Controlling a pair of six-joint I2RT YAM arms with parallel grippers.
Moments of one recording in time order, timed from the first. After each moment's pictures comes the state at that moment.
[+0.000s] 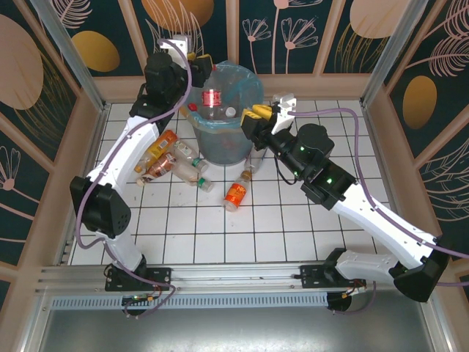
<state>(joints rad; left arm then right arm) -0.36 1.76 1.77 -0.03 0.09 -0.21 0.84 1.13 1.18 0.06 0.16 0.23</state>
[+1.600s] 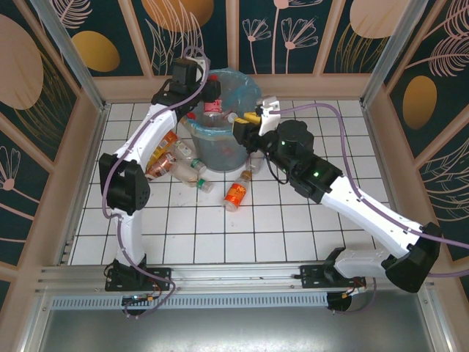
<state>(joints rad) -0.37 2.06 1.99 -0.43 0.10 -0.25 0.84 1.23 1.20 -0.03 0.15 0.24</state>
